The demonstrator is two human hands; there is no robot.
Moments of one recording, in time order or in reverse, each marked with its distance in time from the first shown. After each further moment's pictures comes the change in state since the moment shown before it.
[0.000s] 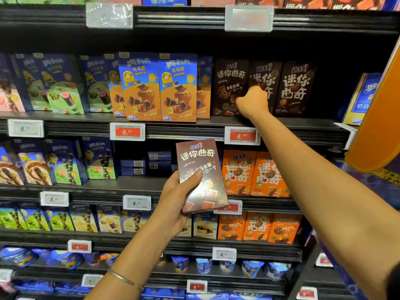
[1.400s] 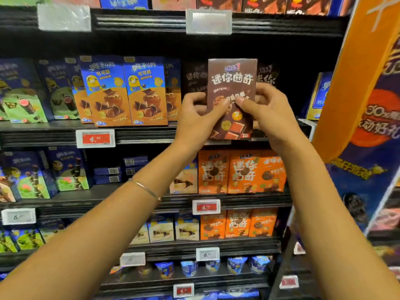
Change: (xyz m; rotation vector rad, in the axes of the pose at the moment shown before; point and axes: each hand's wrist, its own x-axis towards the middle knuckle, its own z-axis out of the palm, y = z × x) left_hand 0.062 0.072 0.135 0.431 -0.088 0.530; right_hand -0.118 0.020 -0.118 0.644 -0.098 -0.109
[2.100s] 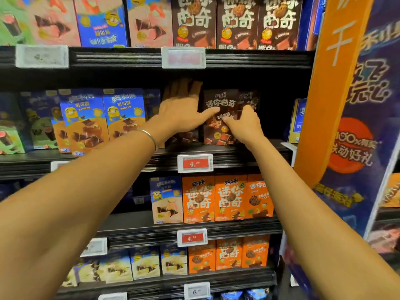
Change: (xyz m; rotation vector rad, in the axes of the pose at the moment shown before) left_hand 0.139 0.015 0.013 1.405 -0.089 0.463; right_hand 0.104 0.052 -0.007 -0.517 0.192 0.040
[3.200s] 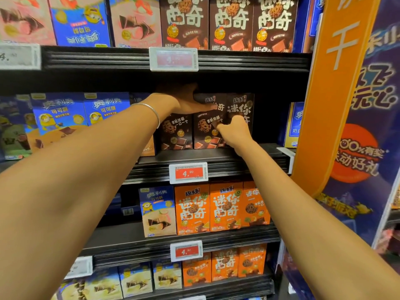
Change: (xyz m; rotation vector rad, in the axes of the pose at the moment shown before) left_hand 0.076 -0.007 0.008 -0.206 -0.327 0.055; right_hand 0.021 0.005 0.023 0.124 -0.038 0.160
